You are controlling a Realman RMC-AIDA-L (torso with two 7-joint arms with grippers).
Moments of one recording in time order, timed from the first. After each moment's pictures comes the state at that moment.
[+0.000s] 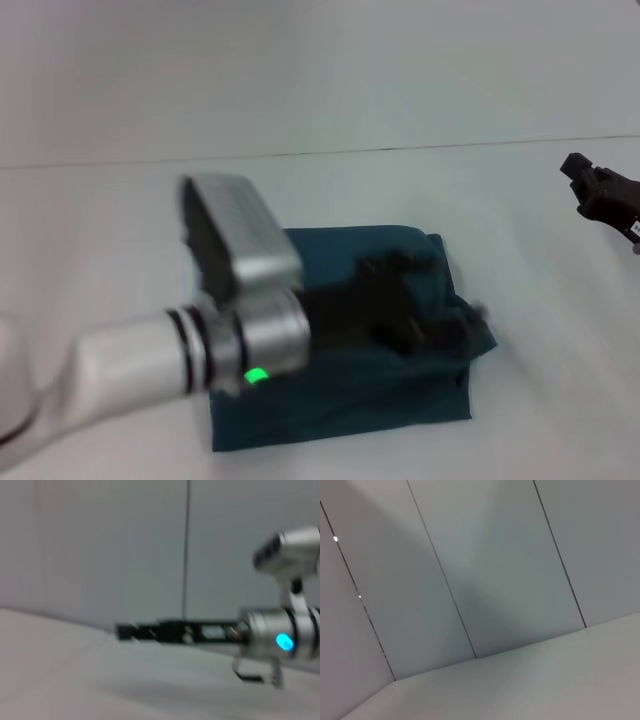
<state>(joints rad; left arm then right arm) -0.45 -2.17 1.78 0.92 1.25 0.80 -1.34 0.59 2.06 0.31 -0.26 -2.10 -1.25 1.01</state>
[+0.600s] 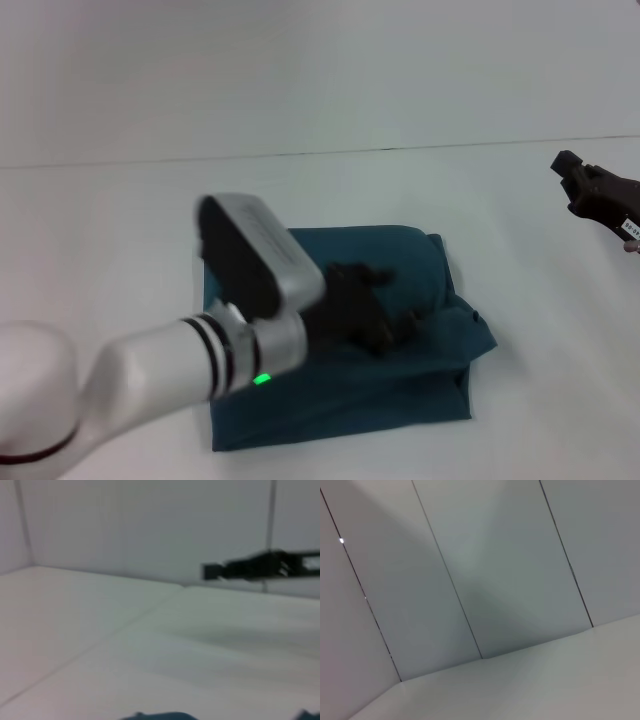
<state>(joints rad) -0.53 -2.18 1.92 0.78 1.15 0.51 -1.20 0.60 2.06 0.31 -0.25 -2.10 -1.25 1.00</state>
